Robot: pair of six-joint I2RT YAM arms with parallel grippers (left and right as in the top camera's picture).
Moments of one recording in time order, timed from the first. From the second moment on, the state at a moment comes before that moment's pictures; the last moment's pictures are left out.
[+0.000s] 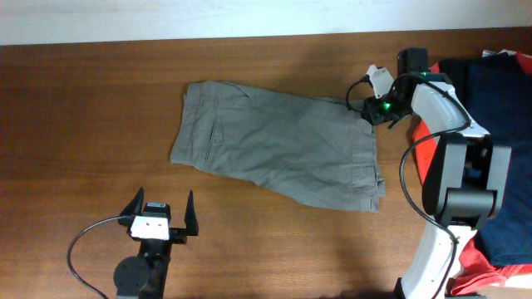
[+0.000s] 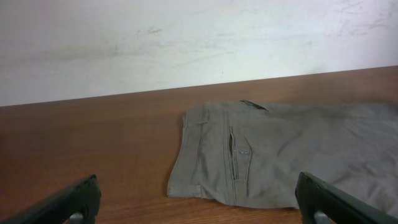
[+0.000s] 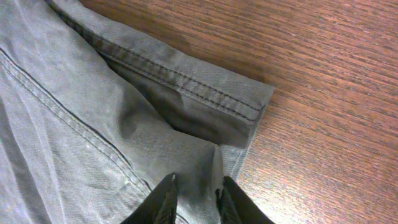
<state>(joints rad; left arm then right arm) -0.09 0.01 0.01 -0.08 -0.01 0.06 -0.11 2.16 1.62 -0.74 -0.29 -0.37</state>
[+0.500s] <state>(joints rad) -0.09 0.01 0.01 -0.08 -0.01 0.06 -0.11 2.16 1.63 -0.76 -0.35 -0.28</state>
